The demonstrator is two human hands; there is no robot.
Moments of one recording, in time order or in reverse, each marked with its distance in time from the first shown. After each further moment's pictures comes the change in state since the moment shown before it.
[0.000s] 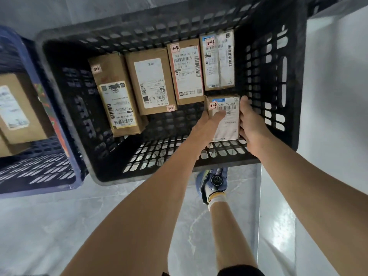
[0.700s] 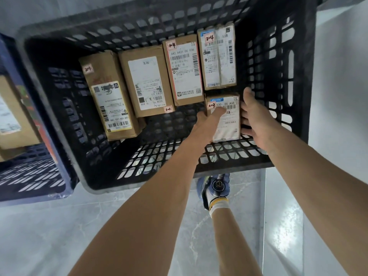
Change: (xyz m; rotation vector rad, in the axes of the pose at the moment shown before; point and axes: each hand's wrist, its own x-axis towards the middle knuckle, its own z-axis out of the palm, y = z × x) left_hand 0.034 -0.007 -0.001 0.002 0.061 -0.120; right_hand 0.034 -0.004 -0.011 -0.081 -0.019 0.040
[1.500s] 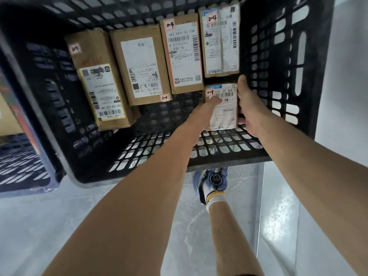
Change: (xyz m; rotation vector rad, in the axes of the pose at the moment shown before) left_hand 0.002 0.005 -0.004 -0.065 -0.027 -0.027; right_hand 0.011 -0.001 0.019 -0.049 0.011 -0.024
